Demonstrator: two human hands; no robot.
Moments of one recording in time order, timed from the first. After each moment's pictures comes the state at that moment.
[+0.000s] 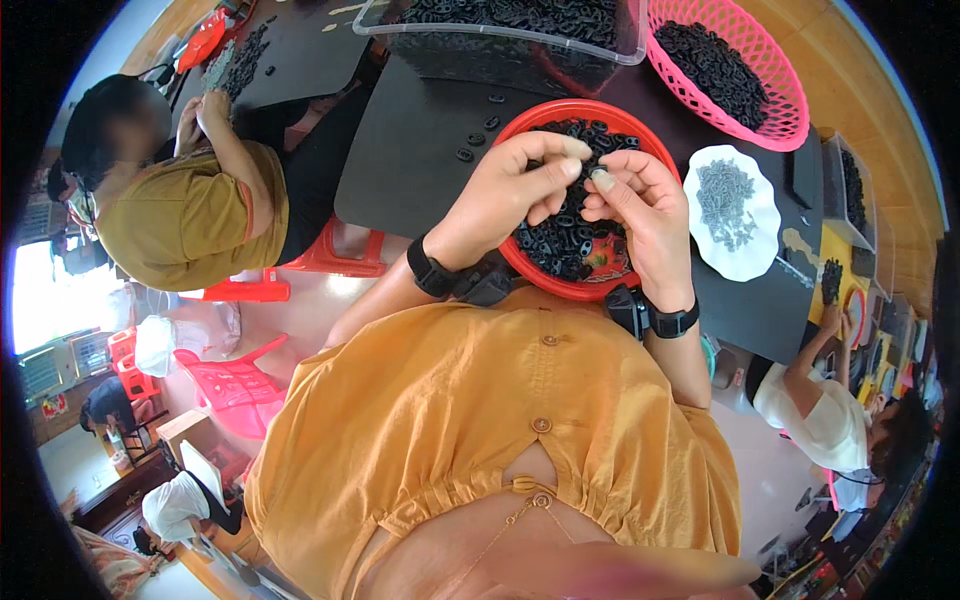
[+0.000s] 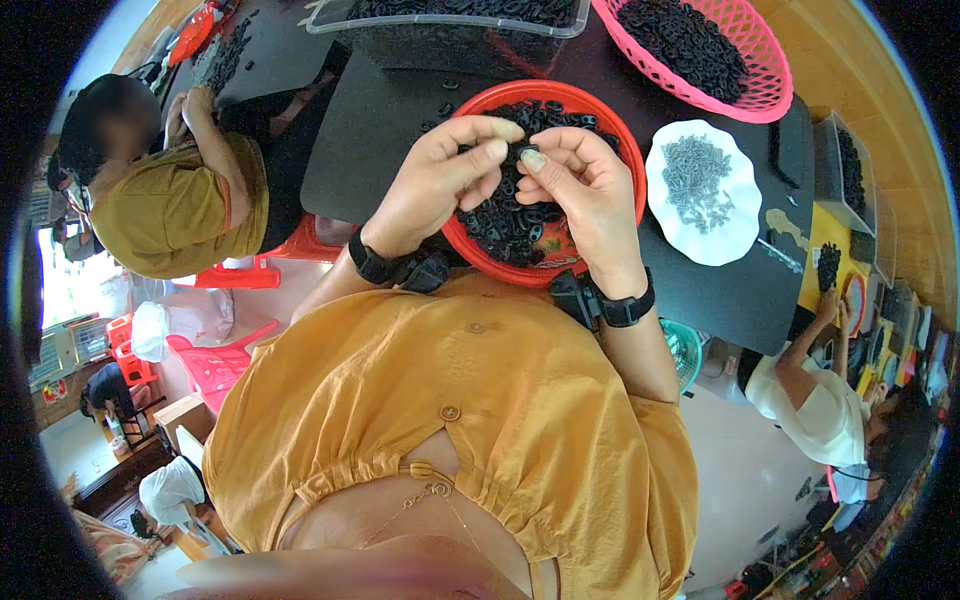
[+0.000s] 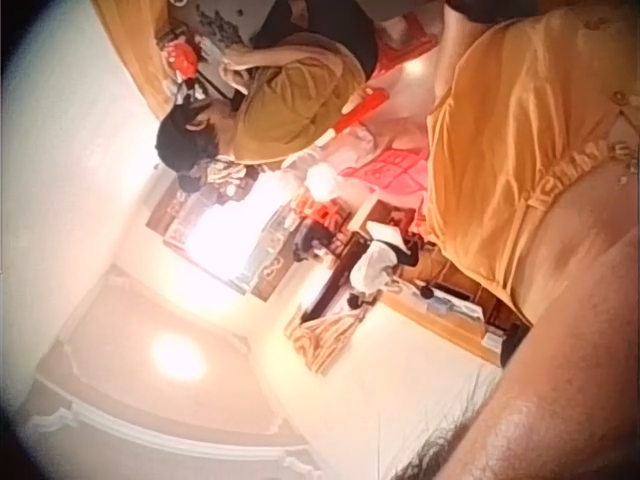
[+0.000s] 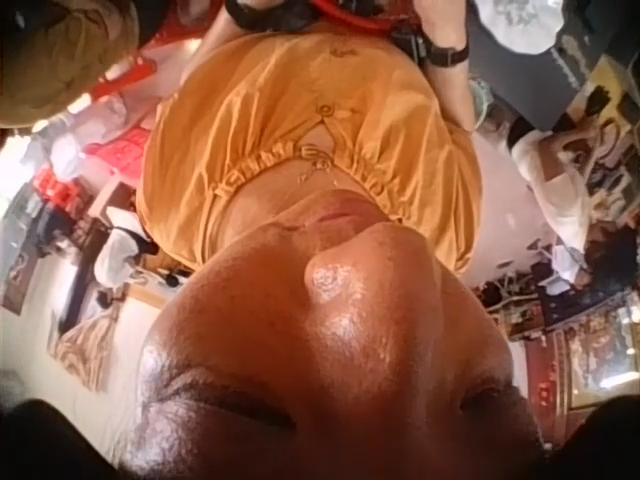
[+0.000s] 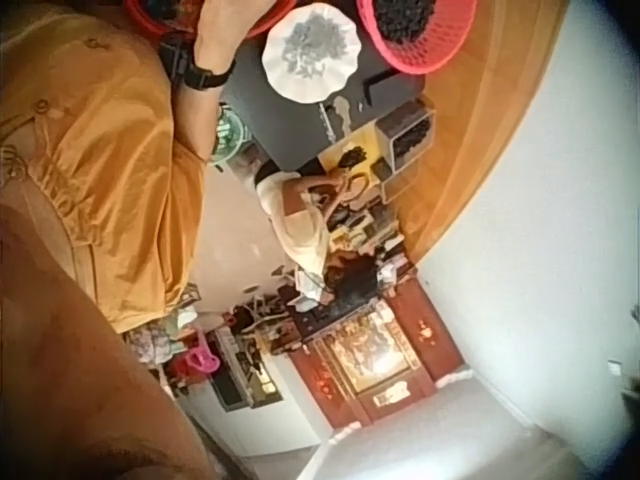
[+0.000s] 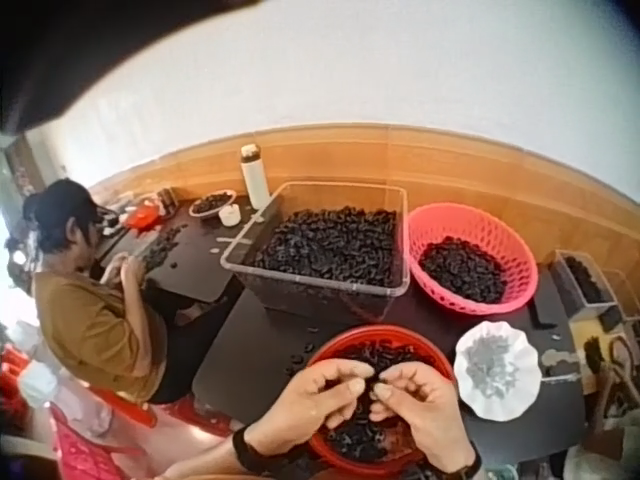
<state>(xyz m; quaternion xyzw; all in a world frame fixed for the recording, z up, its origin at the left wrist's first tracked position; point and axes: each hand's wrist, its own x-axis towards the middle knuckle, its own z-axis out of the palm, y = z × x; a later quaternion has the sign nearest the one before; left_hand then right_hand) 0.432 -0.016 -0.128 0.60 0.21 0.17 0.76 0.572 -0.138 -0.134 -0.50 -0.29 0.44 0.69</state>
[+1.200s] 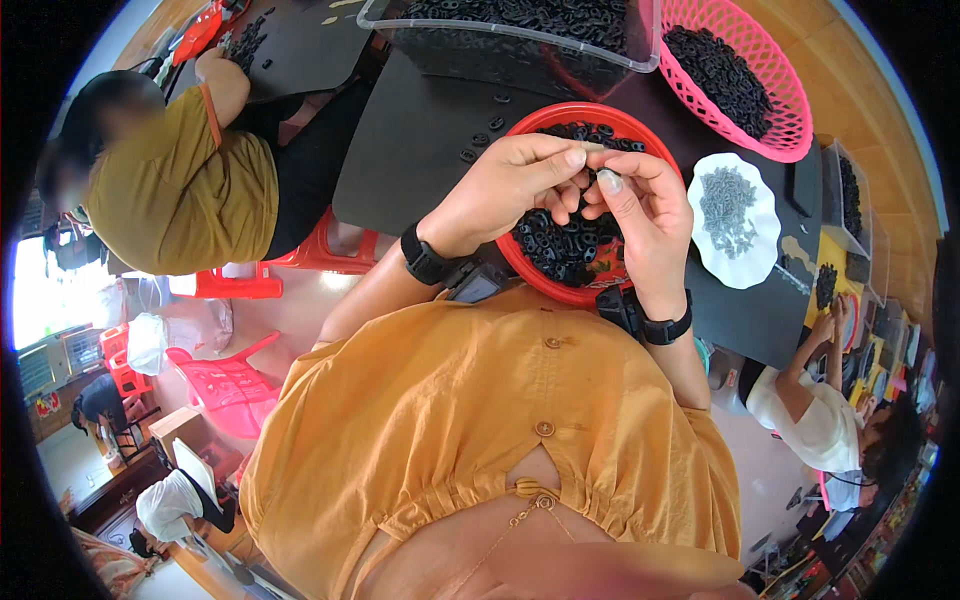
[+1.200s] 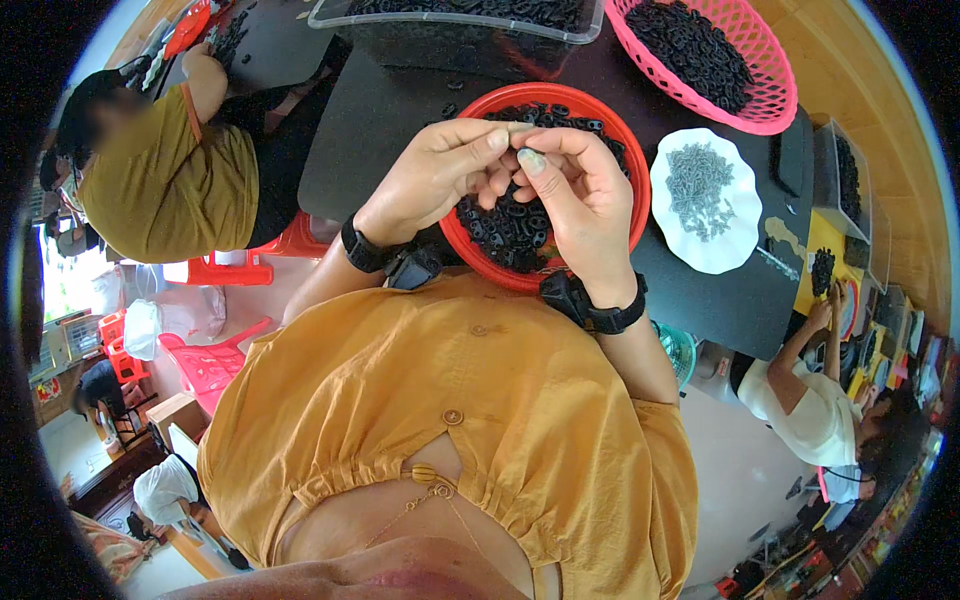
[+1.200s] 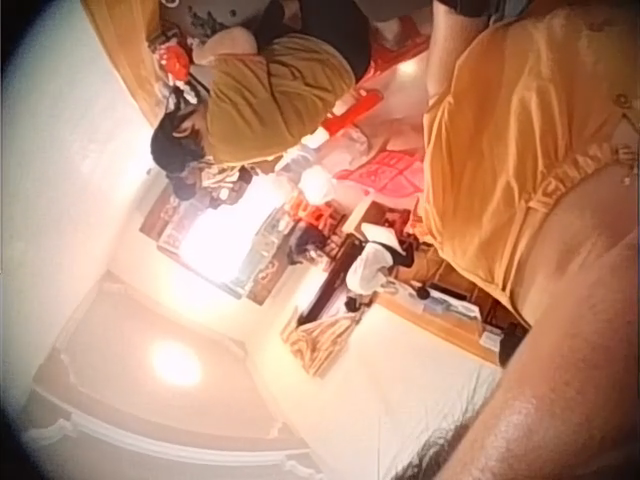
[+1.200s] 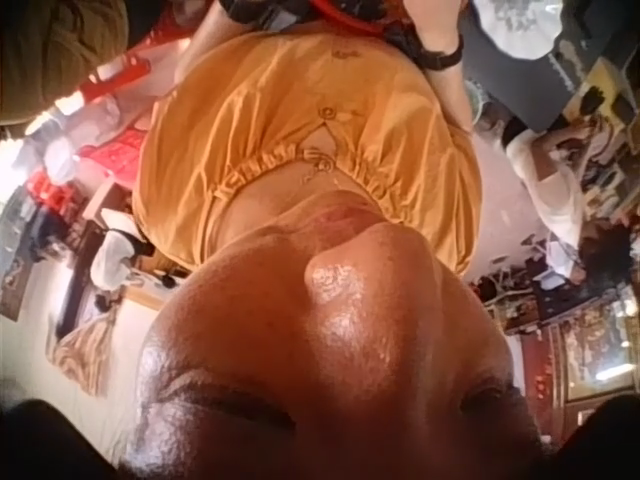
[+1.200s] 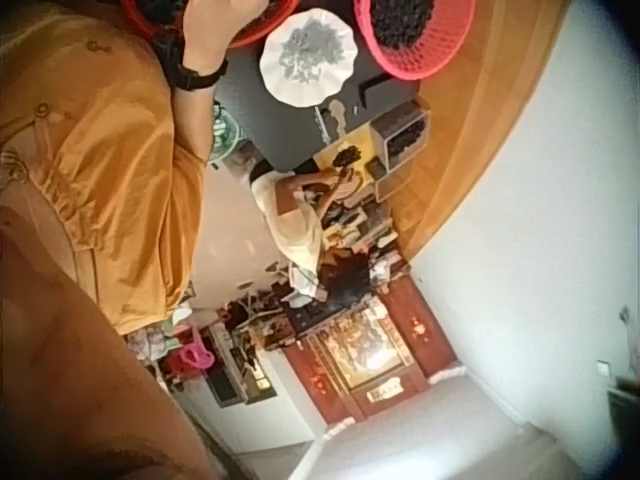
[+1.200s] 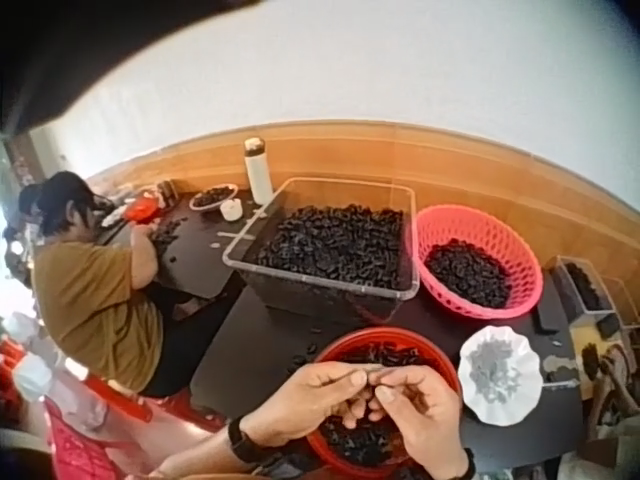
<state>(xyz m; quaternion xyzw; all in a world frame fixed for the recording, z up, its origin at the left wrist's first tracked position) 0.432 0.000 -0.121 0.51 0.14 0.11 0.84 0.555 -0.130 -0.128 -0.46 -0.38 0.35 0.72</state>
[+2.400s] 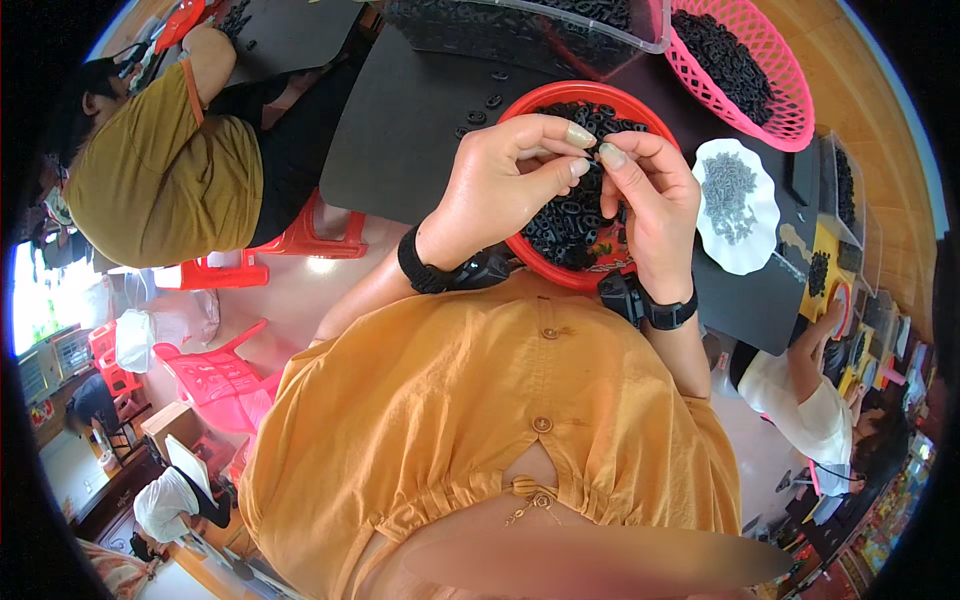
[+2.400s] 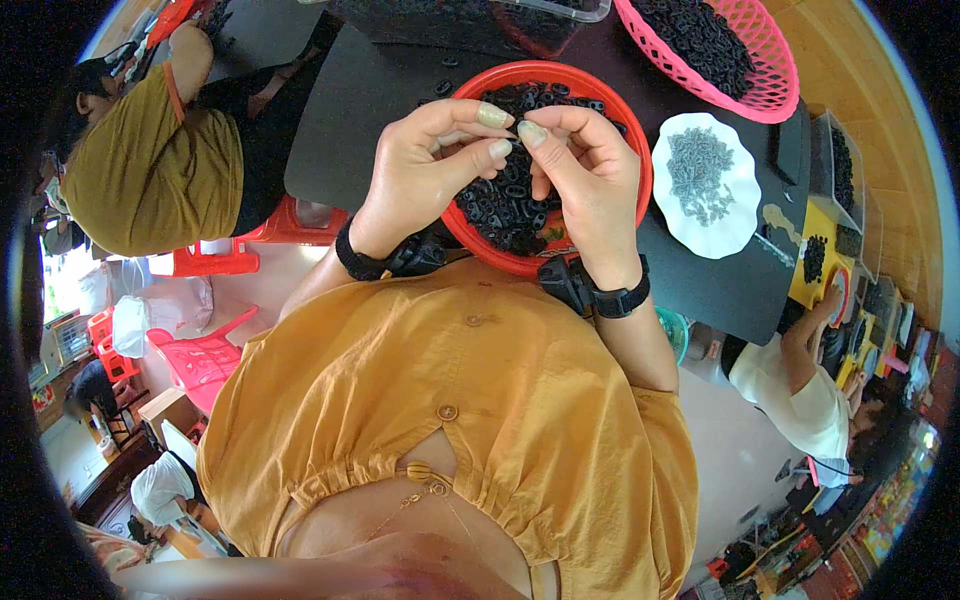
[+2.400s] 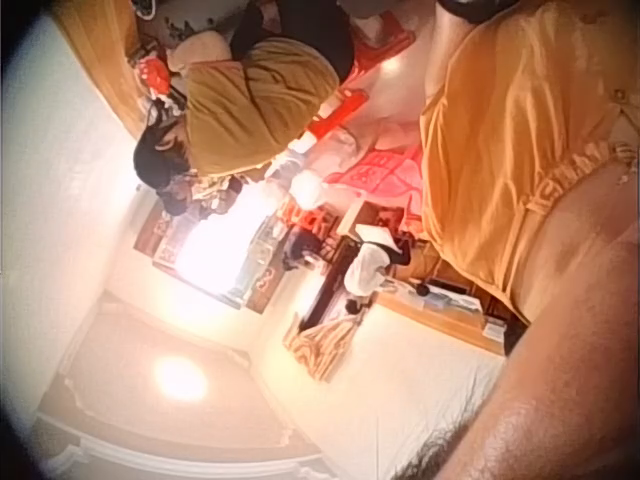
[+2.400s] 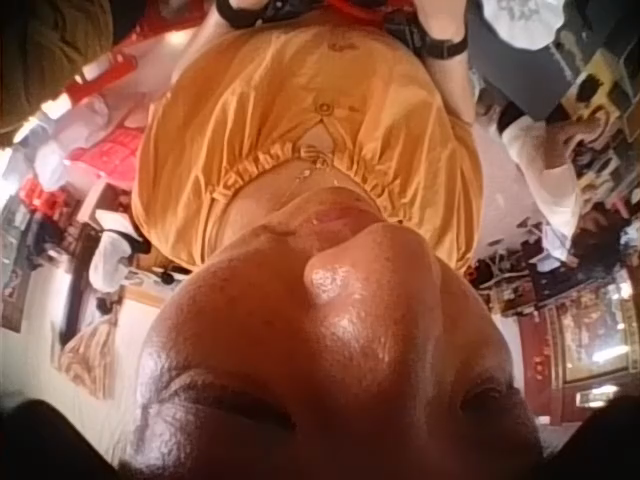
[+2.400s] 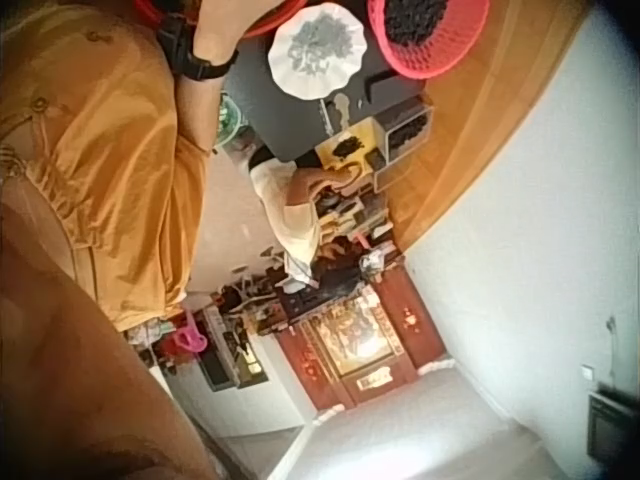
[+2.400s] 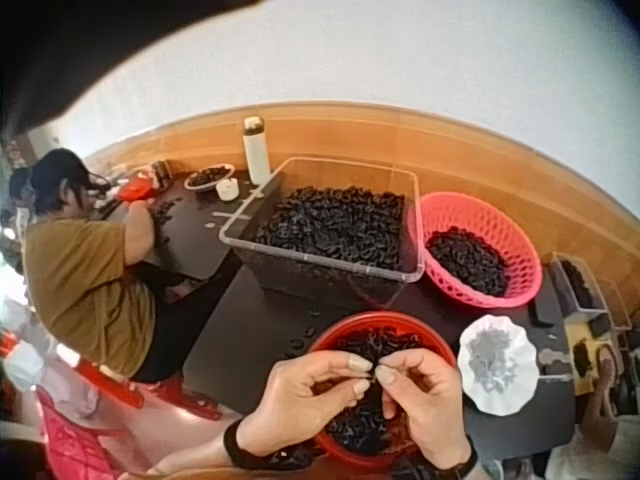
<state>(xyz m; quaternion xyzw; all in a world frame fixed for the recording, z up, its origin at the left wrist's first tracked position) 0.421 -0.021 -0.129 0.65 0.19 0.31 0.66 0.554 -0.126 -0.122 -0.53 -0.32 0.36 0.69</state>
